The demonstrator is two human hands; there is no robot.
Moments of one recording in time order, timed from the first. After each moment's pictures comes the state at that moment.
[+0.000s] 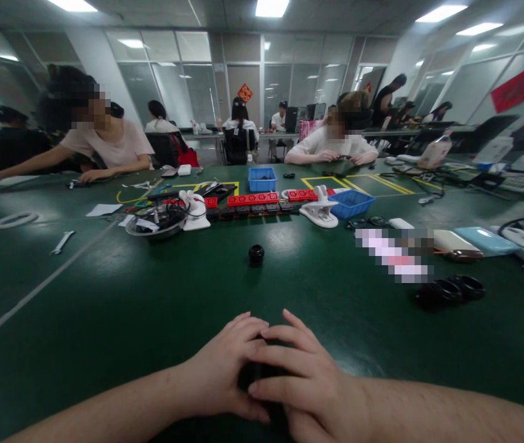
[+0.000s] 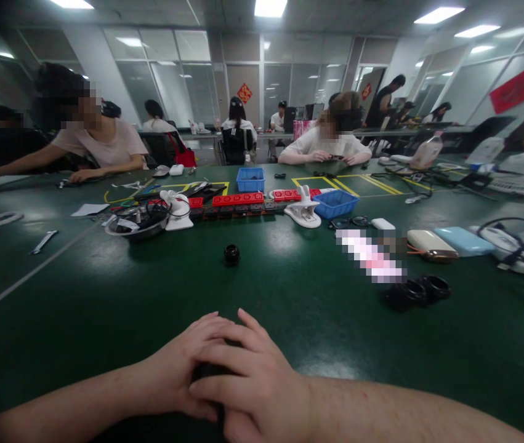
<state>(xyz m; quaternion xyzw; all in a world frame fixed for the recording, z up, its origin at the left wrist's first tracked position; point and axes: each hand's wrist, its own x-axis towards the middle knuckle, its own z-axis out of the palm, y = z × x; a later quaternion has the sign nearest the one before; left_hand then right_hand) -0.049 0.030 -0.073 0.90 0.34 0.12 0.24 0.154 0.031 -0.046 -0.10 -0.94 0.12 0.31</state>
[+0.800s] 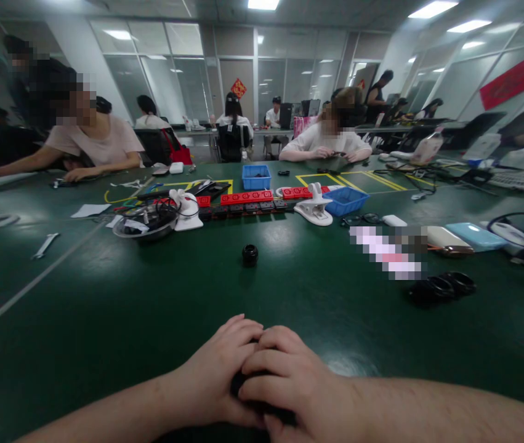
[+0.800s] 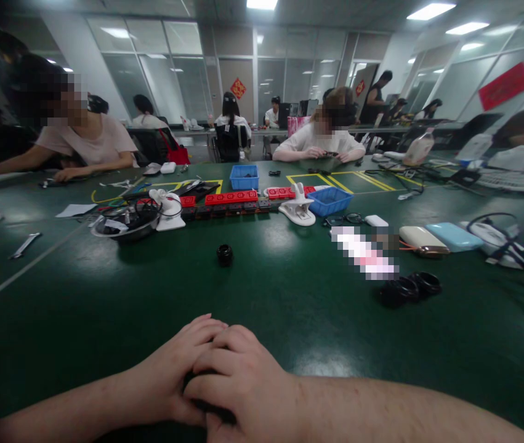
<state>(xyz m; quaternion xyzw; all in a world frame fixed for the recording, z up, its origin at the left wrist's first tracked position) -0.043 0.031 -0.064 0.90 0.35 0.10 0.25 0.140 0.033 -0.055 -0.12 -0.93 0.23 0.28</state>
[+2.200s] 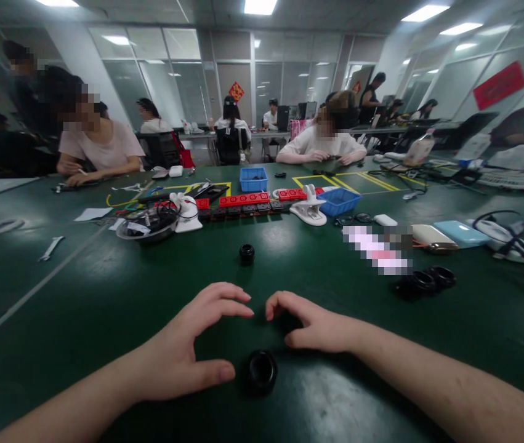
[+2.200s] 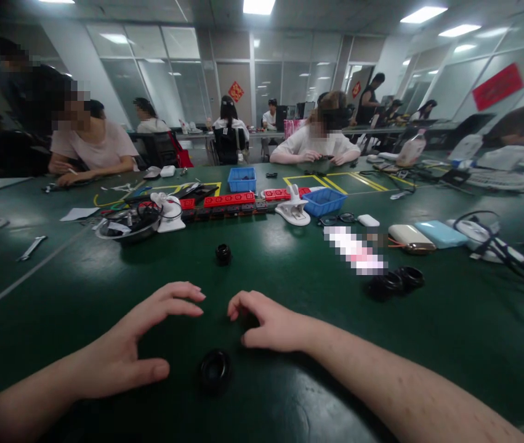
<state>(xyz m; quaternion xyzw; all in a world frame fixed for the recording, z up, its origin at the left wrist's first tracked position) -0.072 0.022 -0.001 0.85 0.39 0.20 0.30 0.170 0.075 -0.037 -0.26 -0.84 0.45 0.17</state>
